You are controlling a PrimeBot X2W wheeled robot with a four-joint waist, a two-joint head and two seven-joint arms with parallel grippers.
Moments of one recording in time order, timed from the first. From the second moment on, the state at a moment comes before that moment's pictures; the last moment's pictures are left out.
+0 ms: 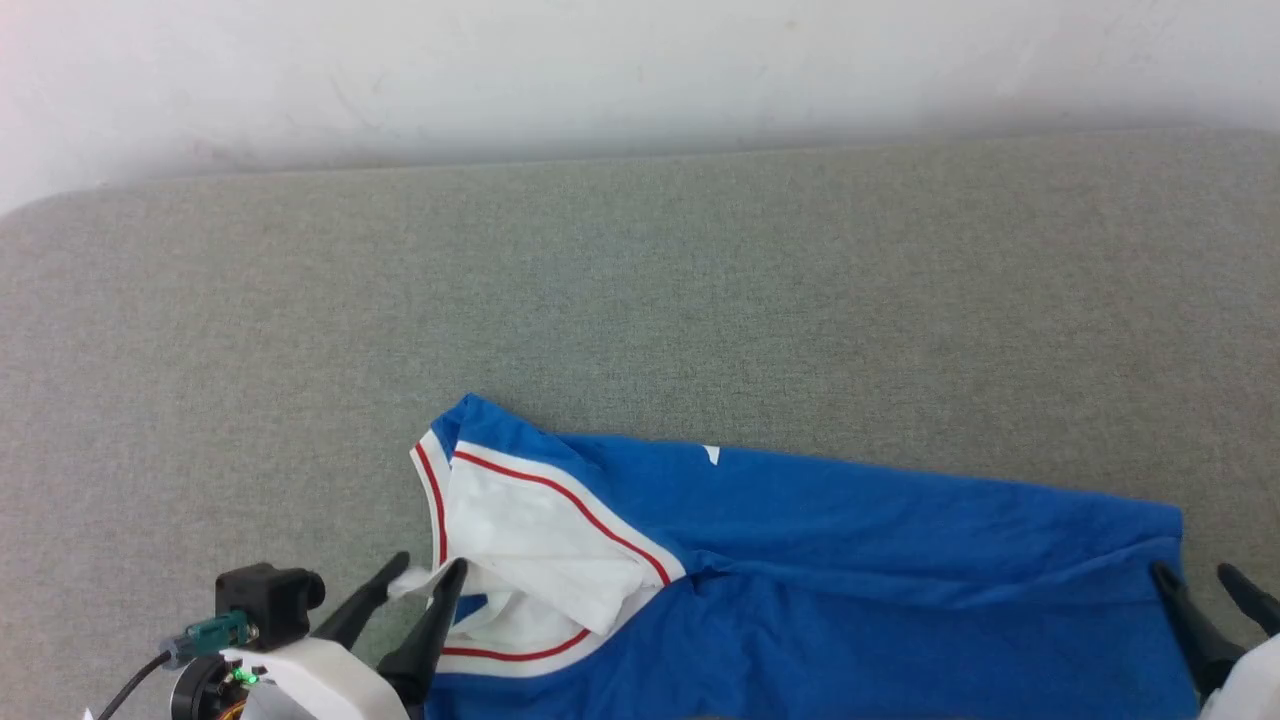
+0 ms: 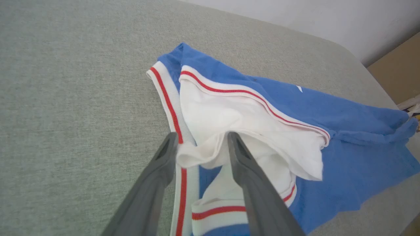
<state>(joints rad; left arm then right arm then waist) 0.00 0.60 -0.51 -0.06 -0.84 0.10 -0.02 0.19 -0.30 -0.21 -0.08 0.48 0.13 0.37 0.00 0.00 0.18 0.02</state>
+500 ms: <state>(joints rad) 0.09 0.53 -0.21 -0.25 -0.65 0.36 -0.26 0.23 -0.27 -0.35 -0.19 0.57 0.13 0.45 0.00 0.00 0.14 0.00</state>
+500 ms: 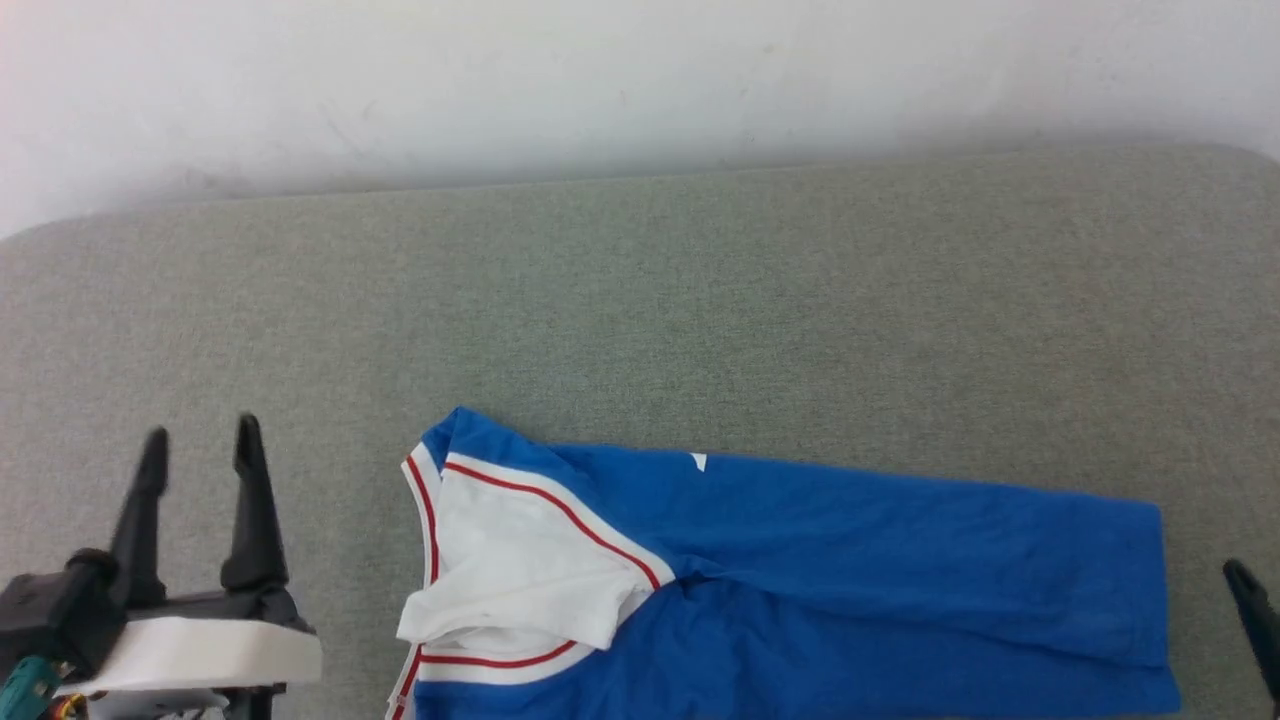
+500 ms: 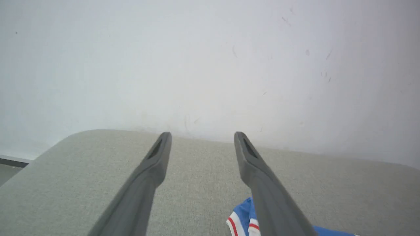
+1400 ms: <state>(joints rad) 0.14 0.37 -0.14 -0.26 -0.27 0.31 -0.26 0.11 -0.18 -0.40 0.07 0.45 0.13 0.50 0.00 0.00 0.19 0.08</state>
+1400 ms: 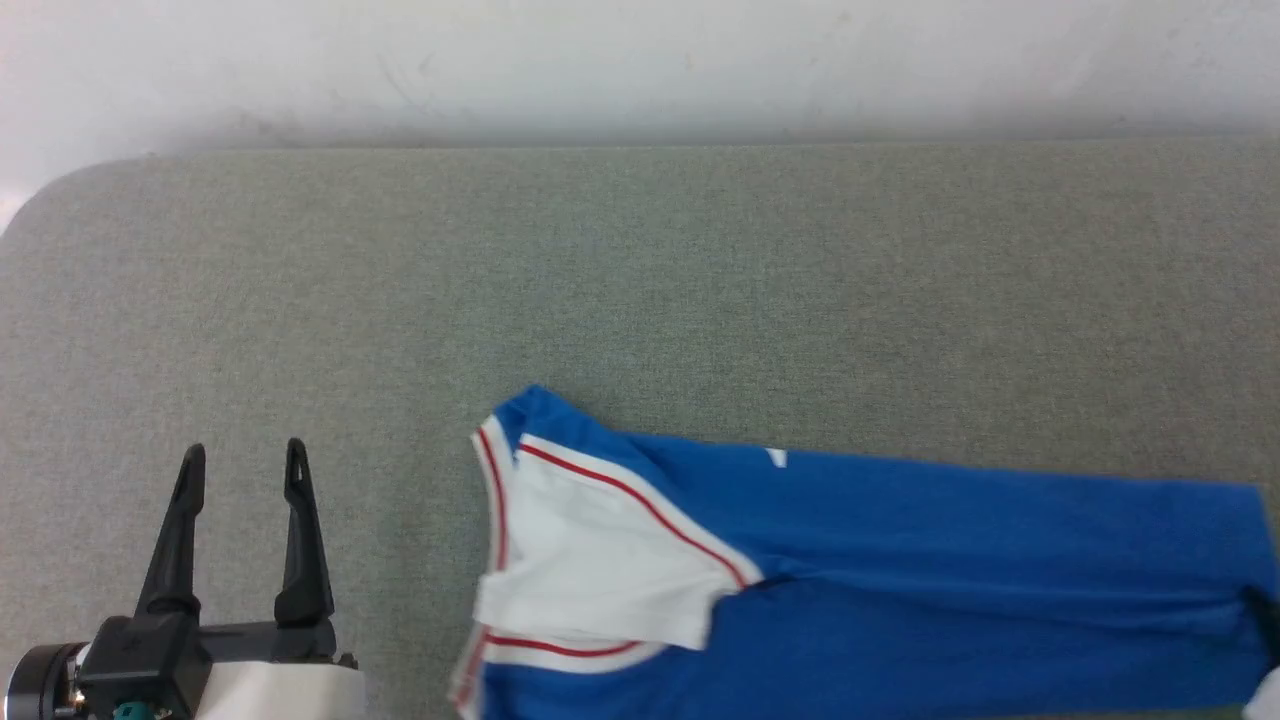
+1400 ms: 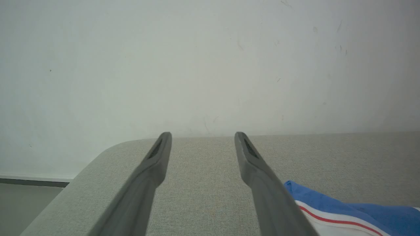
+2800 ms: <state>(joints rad) 0.13 0.27 -0.15 -0.14 -0.26 0.18 -0.26 -0.05 -0.05 0.26 -0.13 0.51 0.13 0.70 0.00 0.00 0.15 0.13</state>
